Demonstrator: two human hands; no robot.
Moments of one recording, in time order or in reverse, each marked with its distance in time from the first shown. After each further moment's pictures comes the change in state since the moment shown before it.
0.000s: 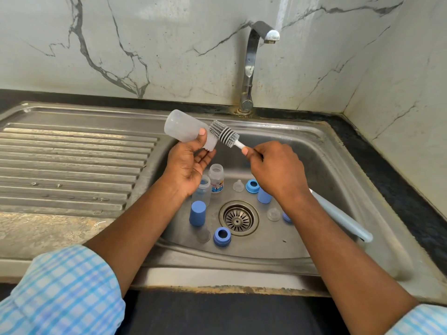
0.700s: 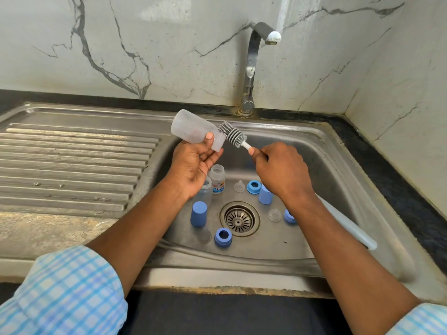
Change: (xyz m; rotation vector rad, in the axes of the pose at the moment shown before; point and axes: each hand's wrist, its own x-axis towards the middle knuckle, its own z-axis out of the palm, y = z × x) left_hand -0.001 -0.003 0.001 0.007 -0.085 0.012; right_hand 0.003 0.007 0.000 0.004 0.012 0.052
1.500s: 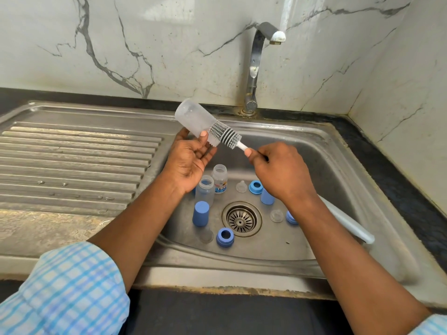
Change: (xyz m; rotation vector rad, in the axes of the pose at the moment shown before) left_hand 0.004 0.012 -0.007 -0.002 -0.020 0.014; right_hand -0.008 -0.009 -0.004 0.100 -0.029 -0.078
